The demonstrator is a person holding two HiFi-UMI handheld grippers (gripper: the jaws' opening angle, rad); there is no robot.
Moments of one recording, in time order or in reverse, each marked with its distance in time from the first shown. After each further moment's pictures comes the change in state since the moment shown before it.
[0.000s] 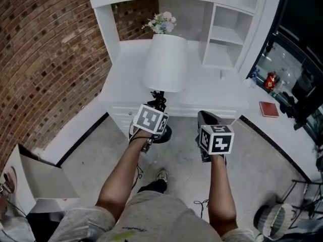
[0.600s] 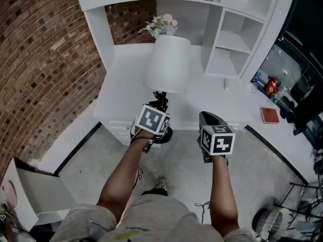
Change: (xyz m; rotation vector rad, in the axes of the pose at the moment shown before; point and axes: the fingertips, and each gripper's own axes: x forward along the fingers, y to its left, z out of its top) left arm 0.066 0.069 0.060 0.014 0.022 -0.044; right arm 0.097 -0.029 0.041 -0.011 0.042 -0.035
